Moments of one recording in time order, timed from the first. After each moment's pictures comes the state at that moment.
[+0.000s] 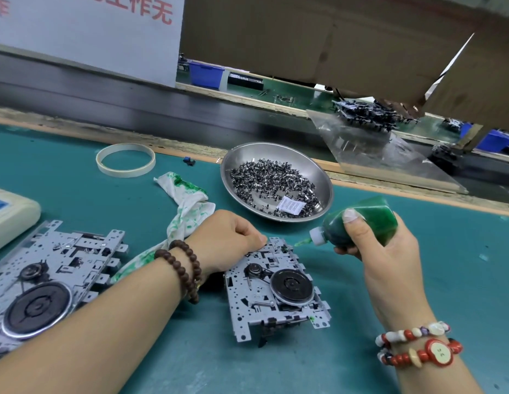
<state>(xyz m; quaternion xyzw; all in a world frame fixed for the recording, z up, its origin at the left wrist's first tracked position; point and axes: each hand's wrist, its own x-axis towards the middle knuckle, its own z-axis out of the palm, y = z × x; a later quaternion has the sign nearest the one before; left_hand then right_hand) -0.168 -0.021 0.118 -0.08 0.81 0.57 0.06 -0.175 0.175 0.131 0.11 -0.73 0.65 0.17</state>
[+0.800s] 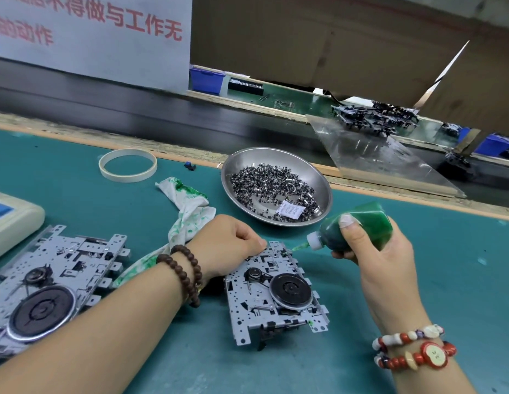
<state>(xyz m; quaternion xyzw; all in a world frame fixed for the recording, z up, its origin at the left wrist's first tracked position) -0.169 -0.021 0.118 -0.08 0.81 0.58 0.06 -0.175 0.171 0.132 0.11 -0.73 0.66 0.16</state>
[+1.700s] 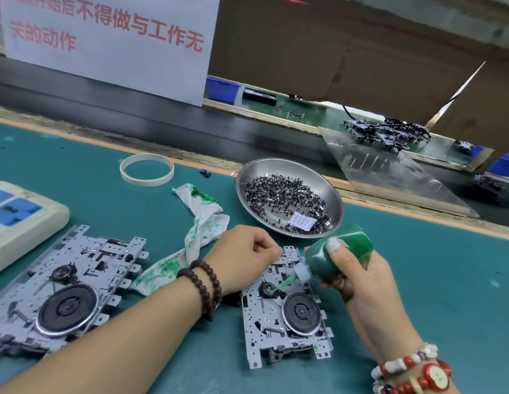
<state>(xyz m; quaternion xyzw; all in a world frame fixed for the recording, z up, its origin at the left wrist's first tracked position) -0.169 -0.019 0.110 -0.02 0.85 0.52 0.00 -0.164 0.156 0.127 0.11 -0.70 0.71 -0.01</state>
